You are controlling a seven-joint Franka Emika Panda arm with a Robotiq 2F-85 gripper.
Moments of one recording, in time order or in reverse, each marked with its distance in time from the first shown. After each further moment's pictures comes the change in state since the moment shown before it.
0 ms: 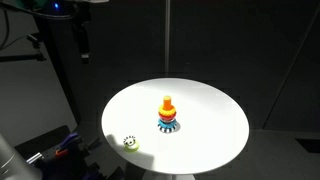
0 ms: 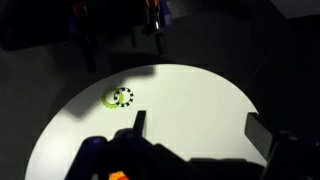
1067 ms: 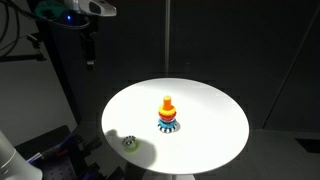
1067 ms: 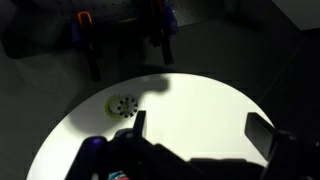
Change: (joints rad) arm -0.008 0.113 0.072 0.010 0.000 0.022 0.032
